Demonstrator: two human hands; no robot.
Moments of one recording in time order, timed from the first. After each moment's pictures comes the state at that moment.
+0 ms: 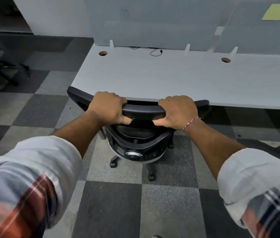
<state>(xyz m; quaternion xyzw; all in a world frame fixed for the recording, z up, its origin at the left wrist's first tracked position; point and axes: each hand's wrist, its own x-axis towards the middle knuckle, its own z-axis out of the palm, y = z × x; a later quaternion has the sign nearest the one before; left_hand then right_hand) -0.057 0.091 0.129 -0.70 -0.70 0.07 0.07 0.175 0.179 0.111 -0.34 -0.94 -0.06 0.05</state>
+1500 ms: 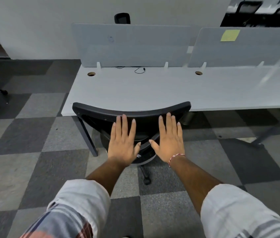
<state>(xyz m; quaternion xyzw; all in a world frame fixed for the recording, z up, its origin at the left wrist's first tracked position) -0.010 0.026 0.042 -0.69 -0.71 -0.07 0.10 0.173 0.080 0.057 -0.56 -0.82 -0.03 0.09</state>
